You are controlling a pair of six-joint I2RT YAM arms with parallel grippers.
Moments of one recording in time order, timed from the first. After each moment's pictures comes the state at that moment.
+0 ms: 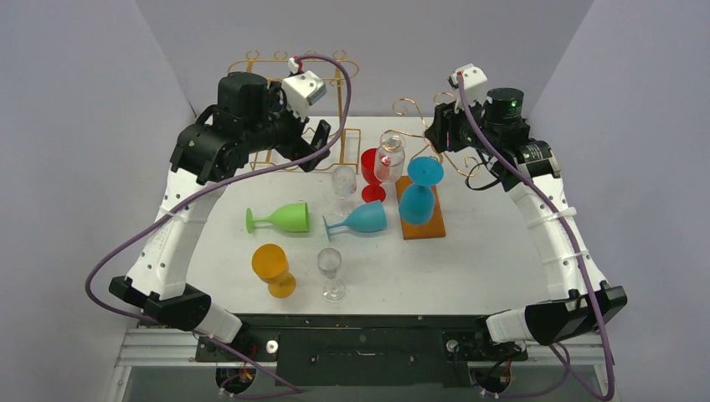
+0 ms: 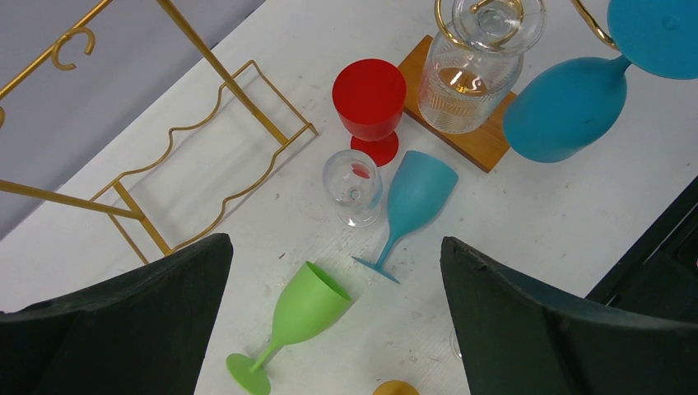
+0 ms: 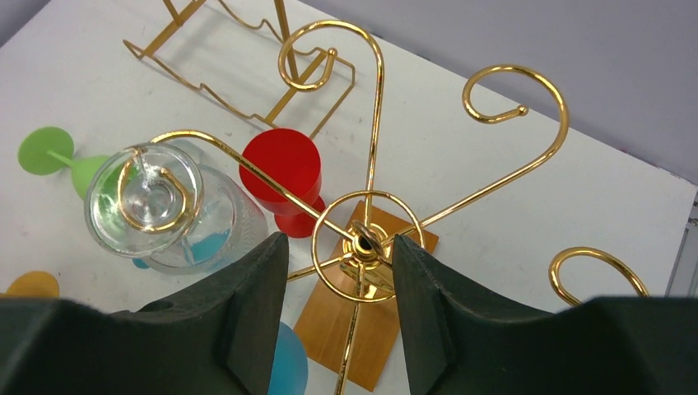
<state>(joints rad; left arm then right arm) -0.50 1.51 2.05 -1.03 0.22 0.19 0.25 1.37 1.63 -0.62 -0.27 -0.08</state>
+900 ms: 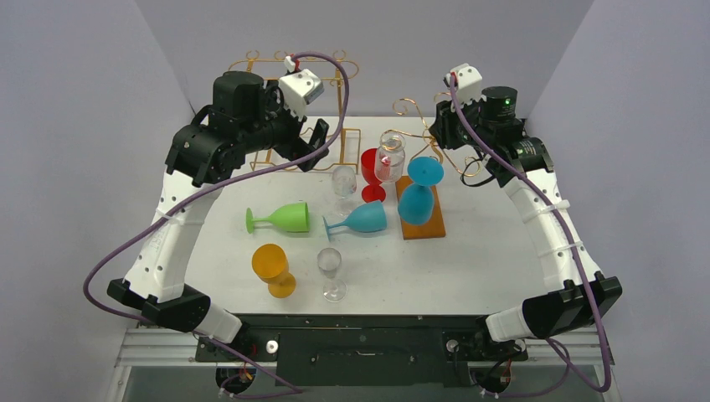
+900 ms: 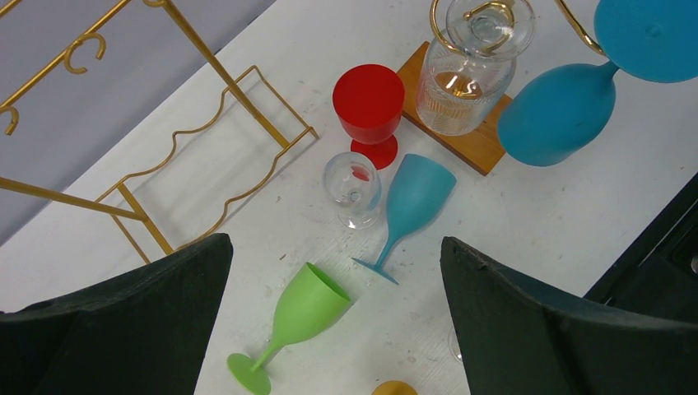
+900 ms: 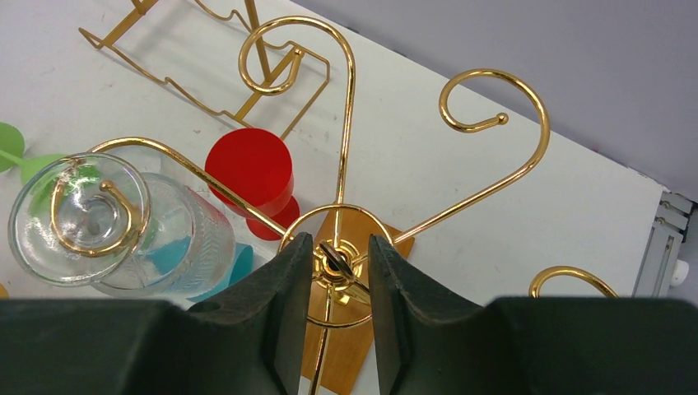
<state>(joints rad) -0.50 1.50 2.07 -1.04 0.22 0.19 0.25 1.41 1.63 -0.62 -0.24 -0.14</state>
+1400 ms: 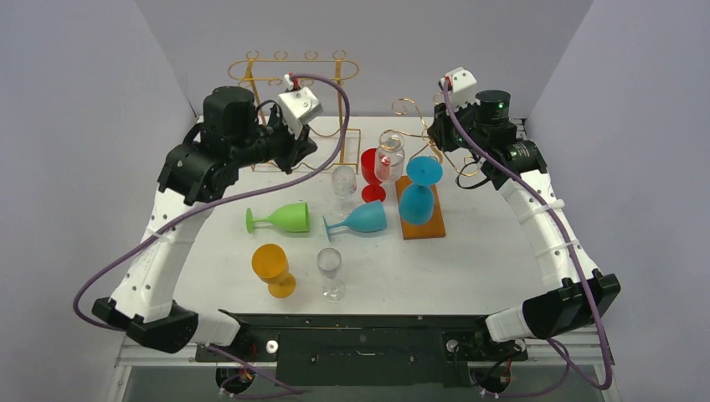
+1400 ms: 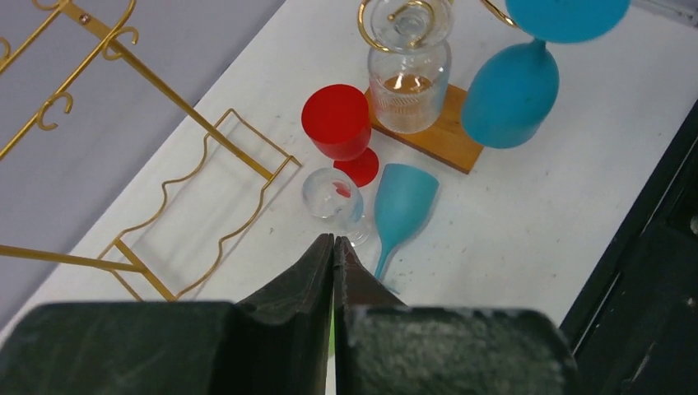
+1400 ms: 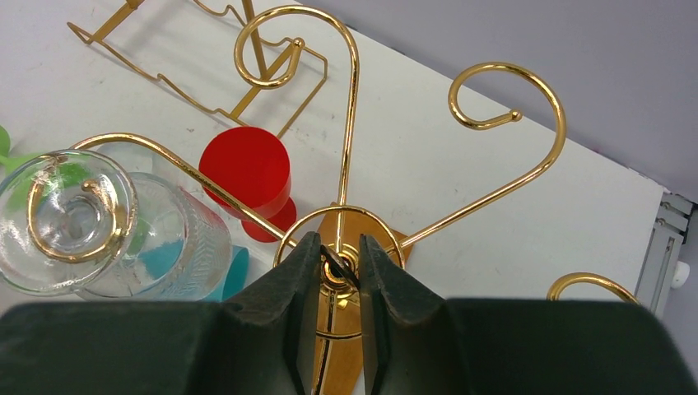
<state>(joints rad) -0.50 1.42 1.95 -0.97 0.34 0.25 0.27 1.41 1.58 -0.57 -0.21 -0.14</state>
